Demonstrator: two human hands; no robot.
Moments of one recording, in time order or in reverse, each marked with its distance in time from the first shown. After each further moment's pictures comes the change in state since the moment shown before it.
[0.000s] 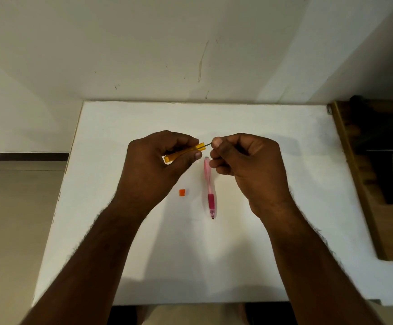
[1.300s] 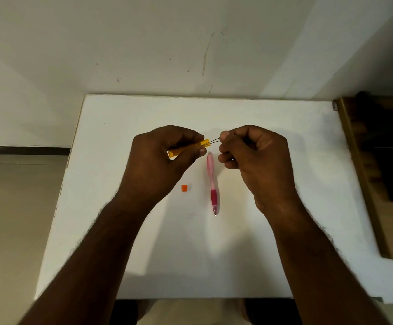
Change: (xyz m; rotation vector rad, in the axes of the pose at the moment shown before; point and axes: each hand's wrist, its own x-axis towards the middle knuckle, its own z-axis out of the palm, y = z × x) left_hand 0.001 -0.002 0.001 0.029 -0.007 0.036; right_hand 0.002 0.000 0.001 -0.106 0.074 -0.060
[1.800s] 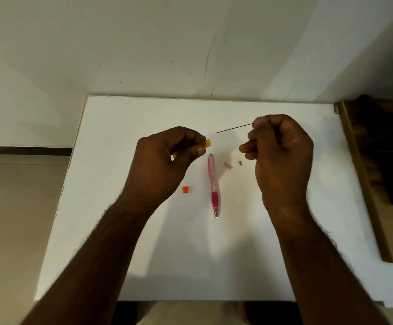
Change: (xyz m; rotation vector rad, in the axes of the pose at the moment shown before) left_hand 0.001 0.001 0.002 -0.126 -0.030 -0.102; right_hand 0.002 -0.004 -0.008 0.102 0.271 -0.128
